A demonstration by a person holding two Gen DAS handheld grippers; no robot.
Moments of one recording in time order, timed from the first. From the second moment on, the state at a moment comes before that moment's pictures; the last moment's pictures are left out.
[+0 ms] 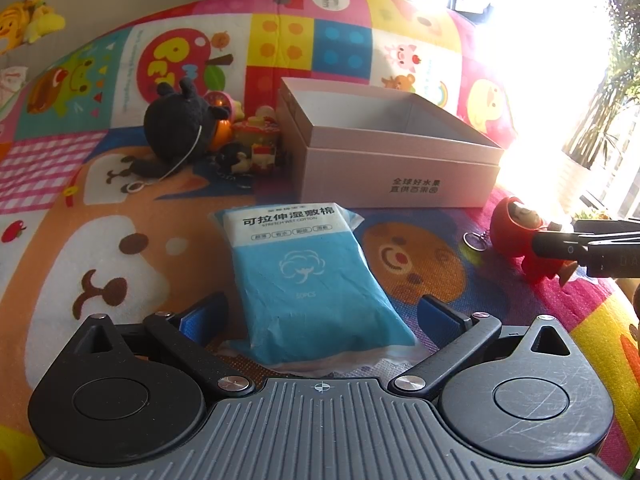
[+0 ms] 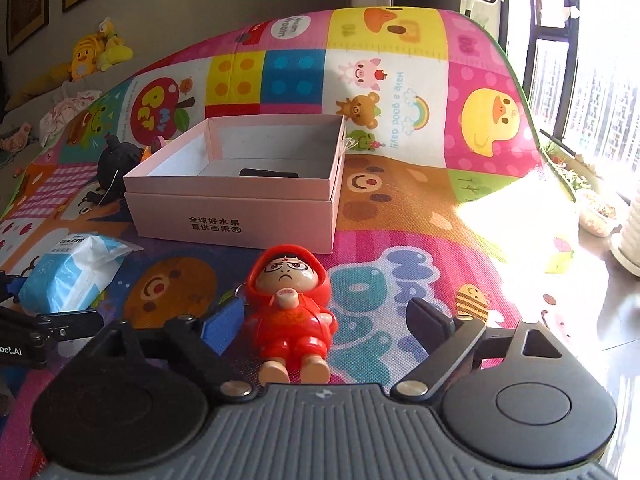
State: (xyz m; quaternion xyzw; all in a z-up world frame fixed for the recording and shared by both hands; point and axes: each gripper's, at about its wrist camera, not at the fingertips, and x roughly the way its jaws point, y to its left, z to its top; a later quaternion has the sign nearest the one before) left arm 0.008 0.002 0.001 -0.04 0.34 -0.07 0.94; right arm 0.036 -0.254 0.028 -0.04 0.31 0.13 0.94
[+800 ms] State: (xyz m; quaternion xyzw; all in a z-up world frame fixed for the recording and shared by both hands) left arm 0.027 -0.002 0.003 -0.04 0.35 -0.03 0.94; right arm 0.018 -0.226 0.001 -0.04 0.38 0.13 0.91
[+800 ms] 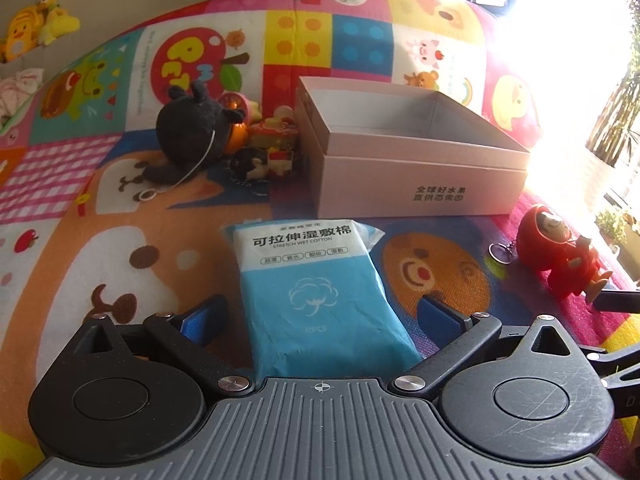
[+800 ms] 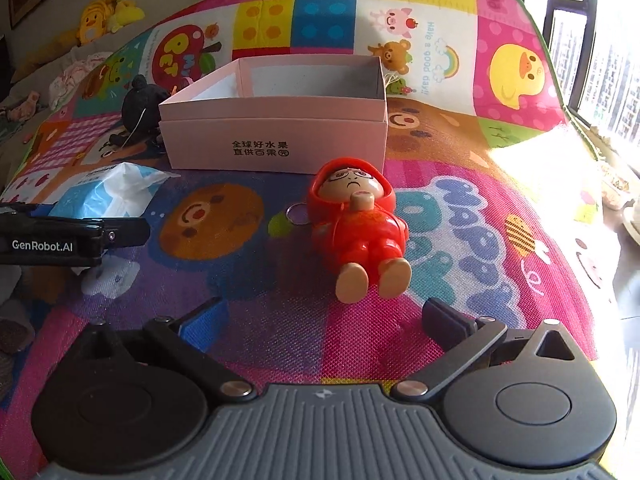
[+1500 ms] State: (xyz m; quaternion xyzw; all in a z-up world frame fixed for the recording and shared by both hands) left arm -0.004 -0.014 0.002 0.01 0.33 -0.09 0.94; right arm 0.060 -0.221 0.018 -0.09 0.34 0.11 0.93
